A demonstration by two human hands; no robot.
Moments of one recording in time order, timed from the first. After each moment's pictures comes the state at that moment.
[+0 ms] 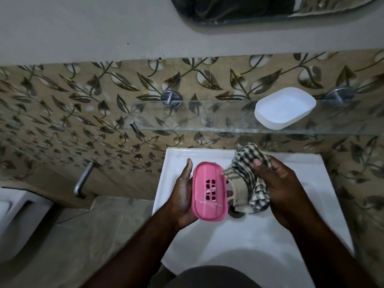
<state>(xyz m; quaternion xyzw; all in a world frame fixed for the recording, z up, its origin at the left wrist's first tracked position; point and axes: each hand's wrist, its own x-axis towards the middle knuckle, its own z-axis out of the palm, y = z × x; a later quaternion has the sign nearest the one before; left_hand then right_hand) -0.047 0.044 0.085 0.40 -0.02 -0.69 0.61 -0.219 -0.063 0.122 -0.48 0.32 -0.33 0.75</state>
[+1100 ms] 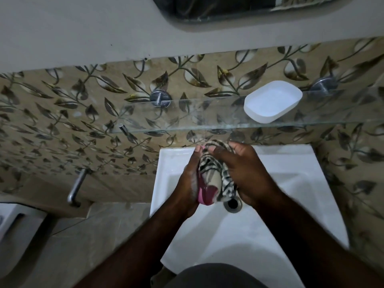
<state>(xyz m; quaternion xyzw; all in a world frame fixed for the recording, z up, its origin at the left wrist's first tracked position) -0.064 0.018 0.121 0.52 -0.16 -0.56 0.62 -0.163 -0.047 0.153 -0.50 0.32 -0.31 0.74</state>
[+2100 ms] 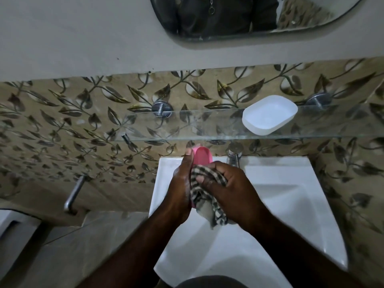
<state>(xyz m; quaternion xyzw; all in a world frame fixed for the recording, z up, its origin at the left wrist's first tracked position) -0.054 0.022 0.135 0.55 -0.12 -0.50 0.65 -0.173 -0.029 0.147 -0.68 0.25 -0.29 0.63</state>
